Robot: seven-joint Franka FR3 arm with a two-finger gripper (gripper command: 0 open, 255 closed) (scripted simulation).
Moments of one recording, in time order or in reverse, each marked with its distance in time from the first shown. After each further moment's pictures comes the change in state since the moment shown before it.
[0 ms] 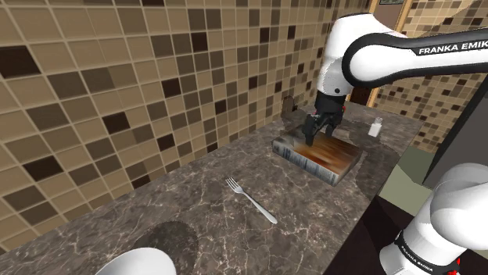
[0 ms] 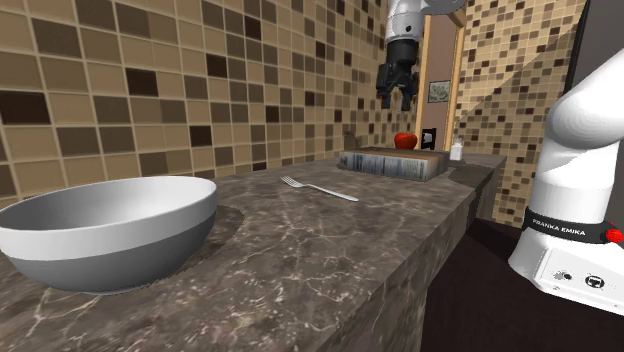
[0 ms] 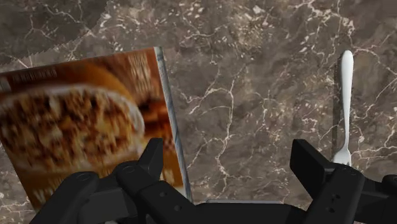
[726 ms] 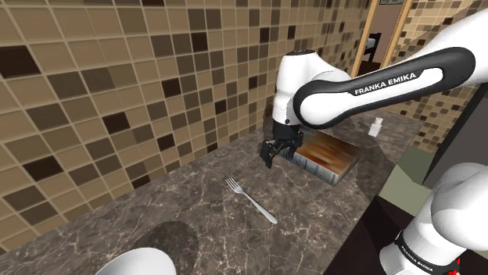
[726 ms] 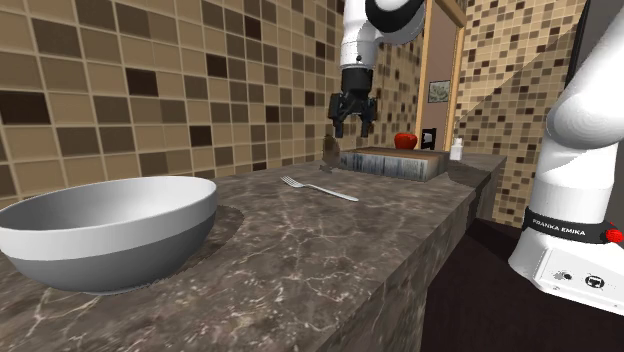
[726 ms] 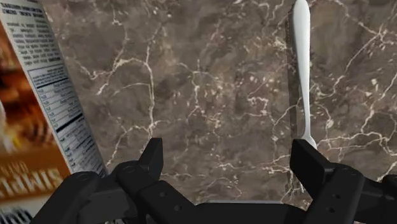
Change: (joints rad) arm 0.024 0.309 0.215 0.072 0.011 0.277 0.243
